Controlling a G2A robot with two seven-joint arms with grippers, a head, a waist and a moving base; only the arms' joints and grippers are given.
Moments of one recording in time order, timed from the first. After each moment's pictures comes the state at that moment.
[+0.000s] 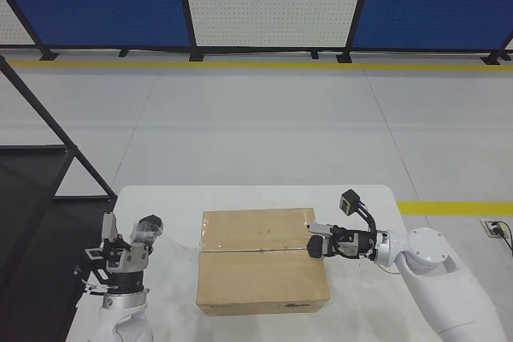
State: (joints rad) left arm 1.34 -1.35 -1.54 -1.80 -0.47 -0.42 -0.05; right arm -0.67 -1.11 1.14 -1.16 0.43 -0.09 1.17
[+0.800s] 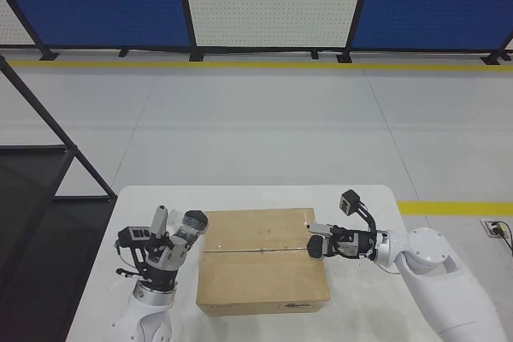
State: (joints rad) left arm 1.28 -1.35 -1.43 -1.79 -0.45 -0.42 -0.27; right arm -0.67 -1.11 1.14 -1.16 0.43 -0.09 1.17
